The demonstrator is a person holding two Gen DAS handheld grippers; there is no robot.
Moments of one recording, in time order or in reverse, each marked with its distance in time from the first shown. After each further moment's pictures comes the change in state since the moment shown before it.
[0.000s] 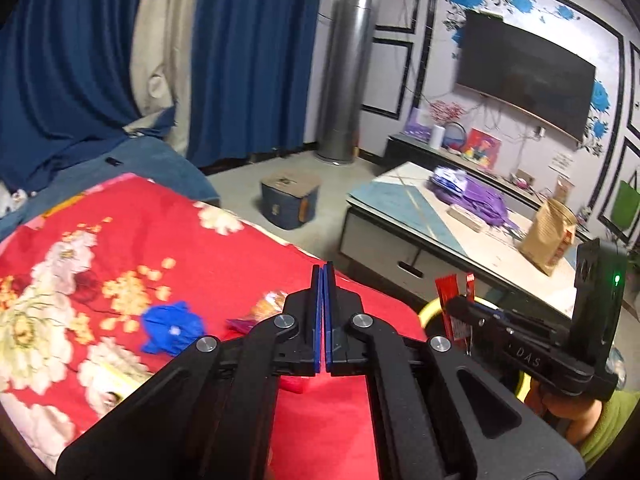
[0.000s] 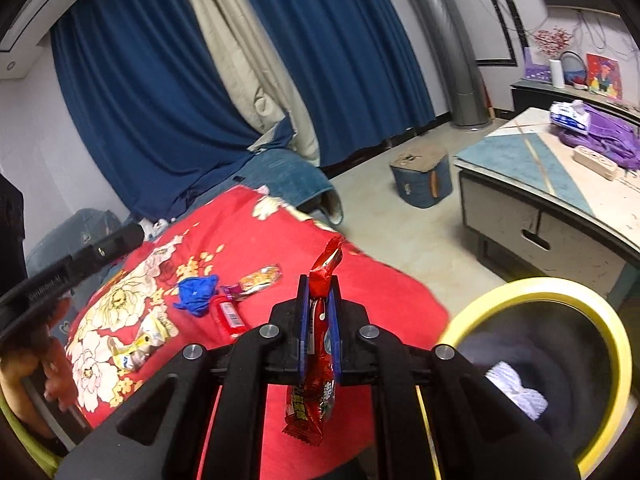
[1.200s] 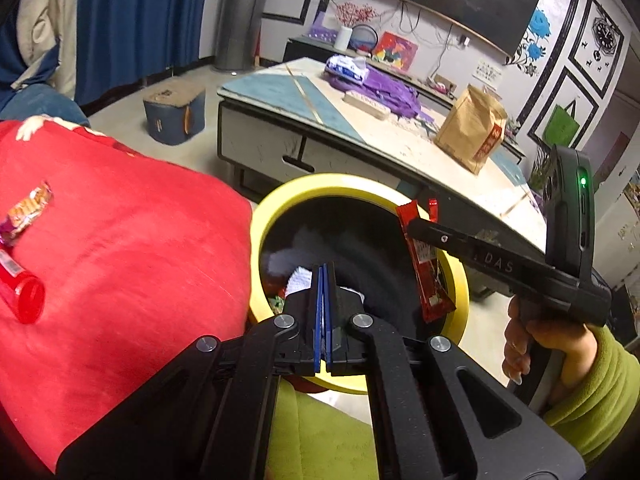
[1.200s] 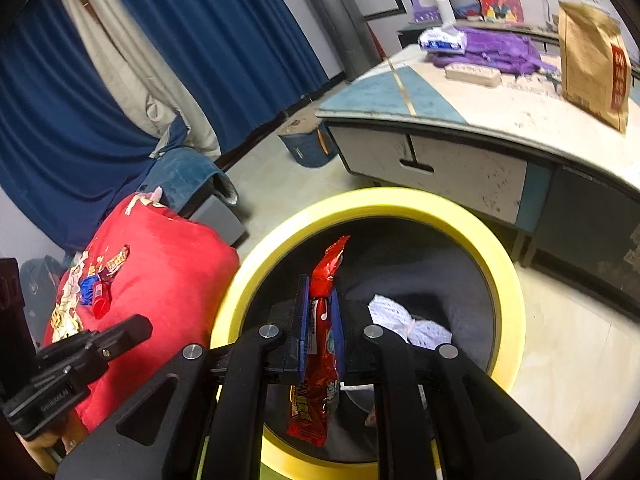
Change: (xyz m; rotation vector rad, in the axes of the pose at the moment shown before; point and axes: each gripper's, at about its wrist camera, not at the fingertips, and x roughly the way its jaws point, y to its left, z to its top) left arm 0.108 -0.137 -0.090 0.101 0.335 -0.314; right arm -0.046 -0.165 -0.066 0.263 0.097 -0.243
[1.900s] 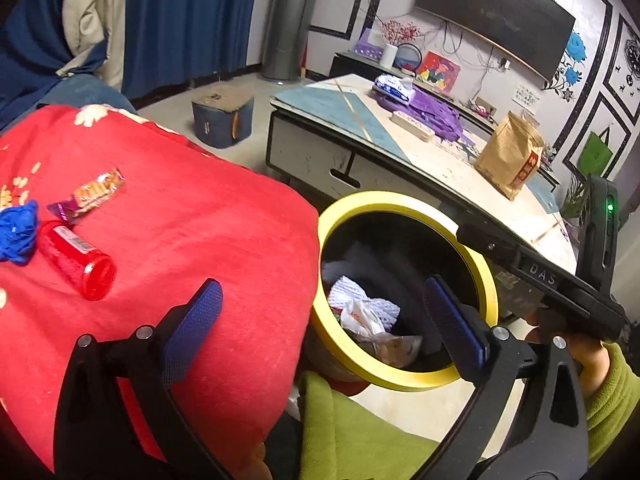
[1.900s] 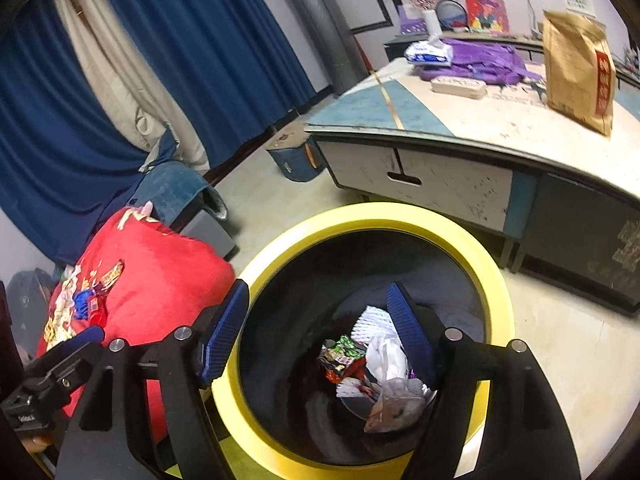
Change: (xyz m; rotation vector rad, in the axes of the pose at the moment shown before) left arm -0.038 0.025 -0.001 -0.089 -0.070 0.145; right arm -0.012 0.014 0.002 -0.002 -0.069 -0.044
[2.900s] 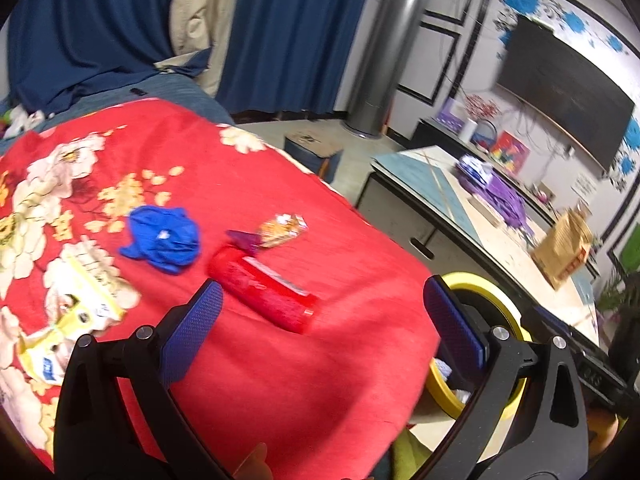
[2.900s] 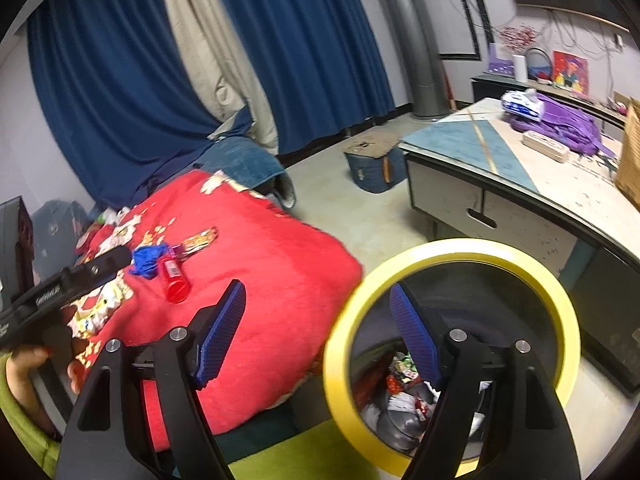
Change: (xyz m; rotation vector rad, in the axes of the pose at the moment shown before) left arm -0.079 0.111 0.006 -0.245 -0.189 0.199; right arm -0.015 0.116 -0.008 -0.264 -0.009 0.163
